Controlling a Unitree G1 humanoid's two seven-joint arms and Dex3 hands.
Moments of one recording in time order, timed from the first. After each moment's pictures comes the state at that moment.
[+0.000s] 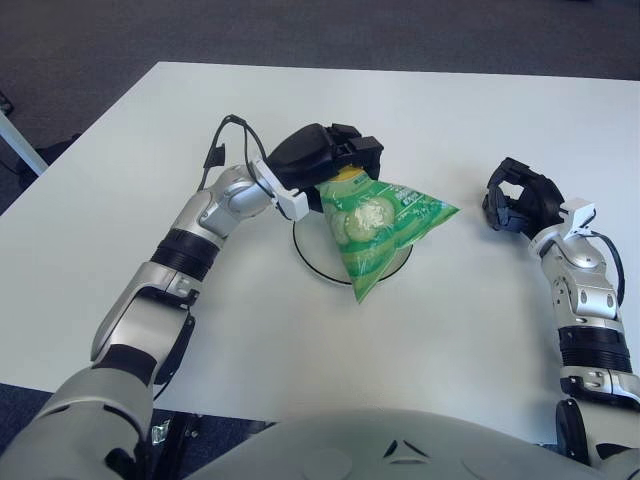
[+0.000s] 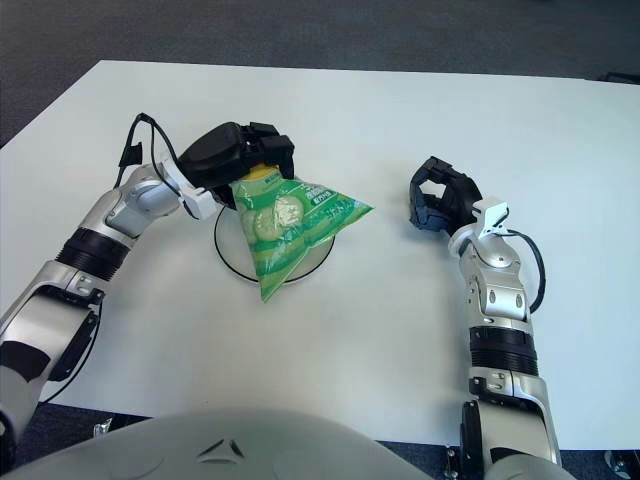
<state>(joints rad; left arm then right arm) -0.68 0.40 -0.33 0.41 0.56 -0.94 -0.07 -0.21 -0.39 -0.21 0.19 0.21 0.15 0.25</state>
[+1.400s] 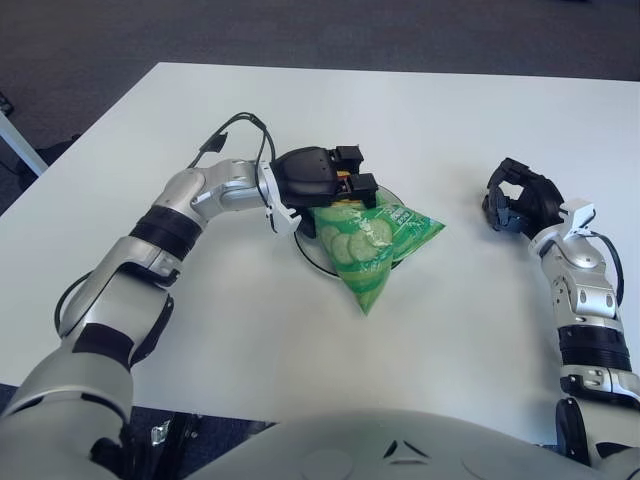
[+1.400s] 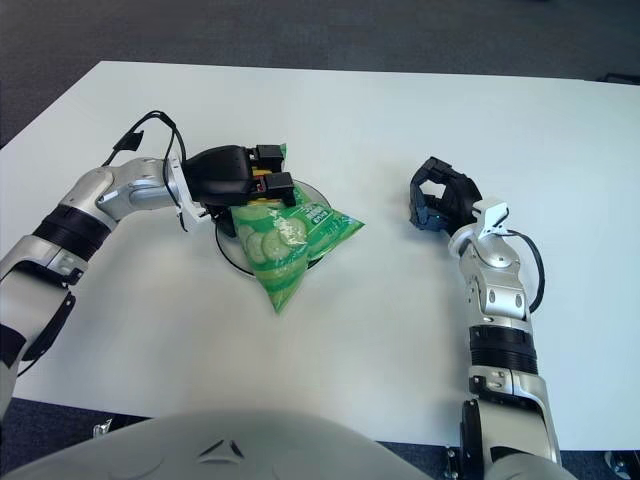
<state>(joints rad) -0.81 0.53 -0.50 0.52 0.69 -1.12 -0.16 -0.22 -0.39 -0.21 0.21 0.21 0.13 0.26</state>
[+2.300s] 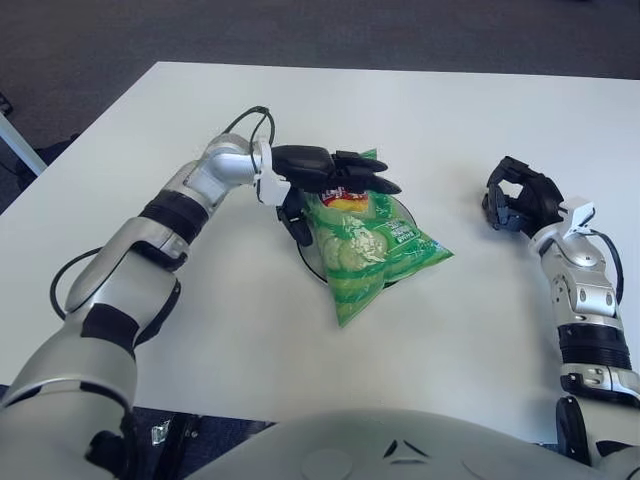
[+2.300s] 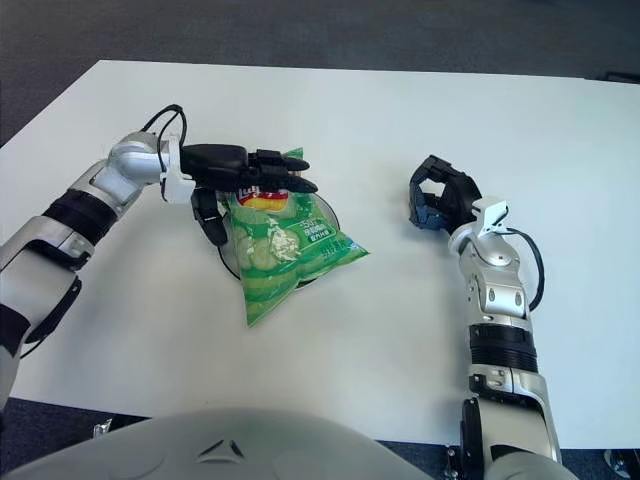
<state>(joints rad) -0.92 0.50 -0.59 0.69 -0.16 -1.03 -0.96 -0.22 -0.40 -0.20 0.20 0.20 0.13 0.26</state>
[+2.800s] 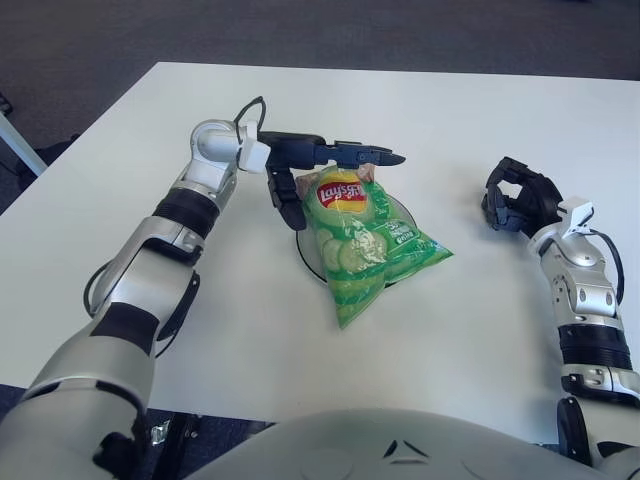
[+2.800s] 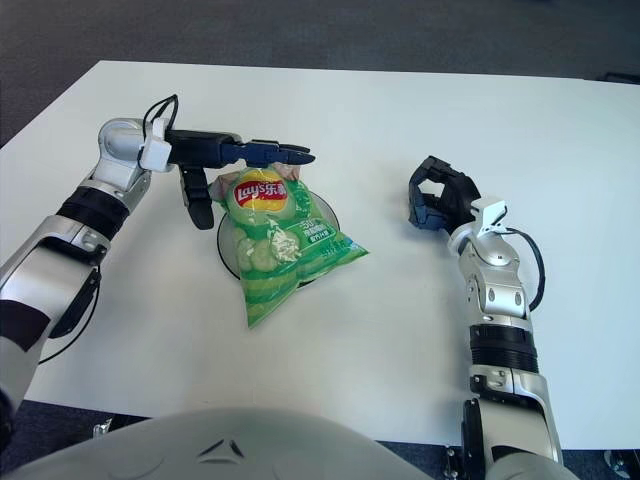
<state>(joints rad) -0.93 0.38 -0.31 0.77 -0.55 -0.74 -1.47 -0.22 -0.40 -0.19 0.21 0.20 0.13 0.26</state>
